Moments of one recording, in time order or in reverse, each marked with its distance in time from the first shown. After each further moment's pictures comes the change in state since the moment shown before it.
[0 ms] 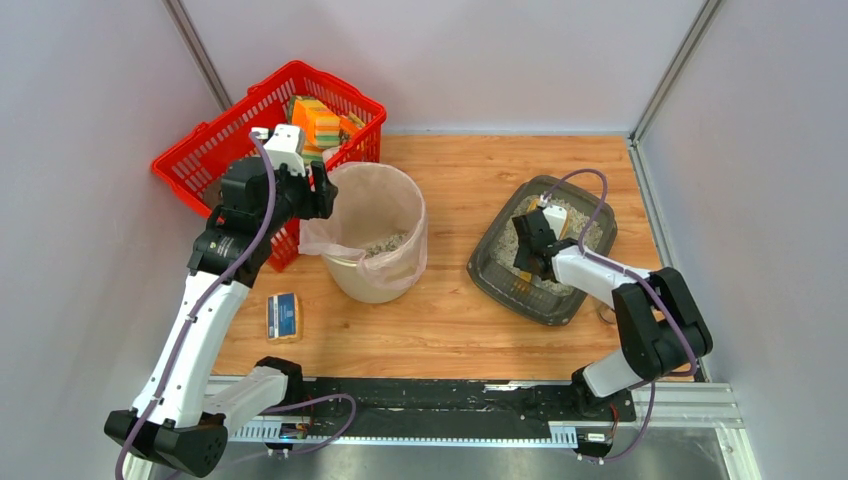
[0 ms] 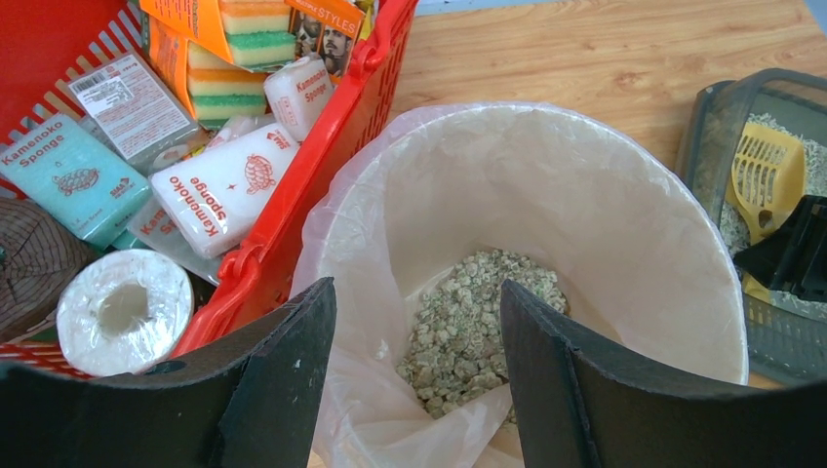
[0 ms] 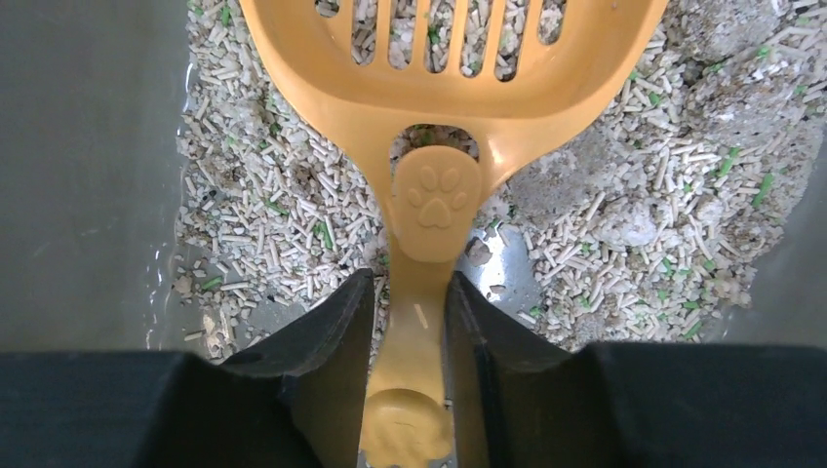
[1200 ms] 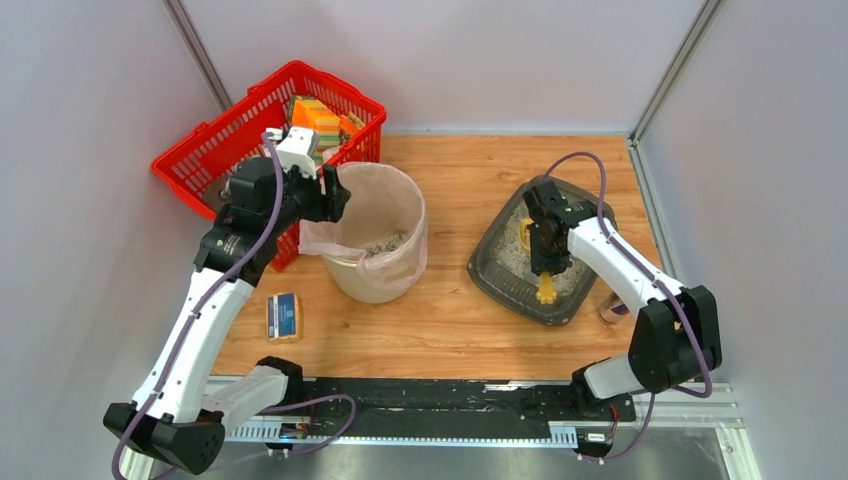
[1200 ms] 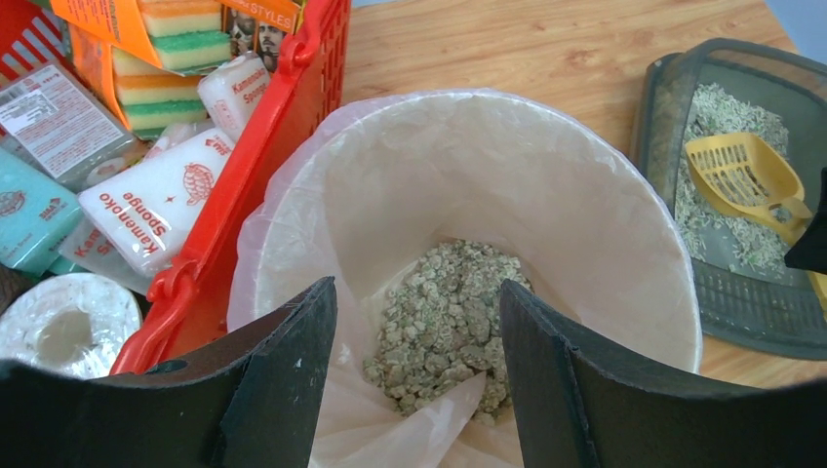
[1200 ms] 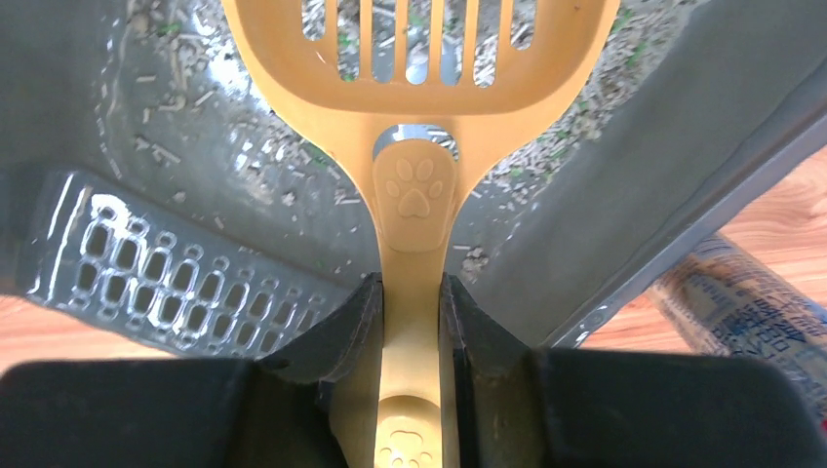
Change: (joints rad) left arm -0.035 0.015 -0.009 0.014 0.058 -0.001; right arm -0.040 -0.064 0.348 -0.710 -0.162 -0.241
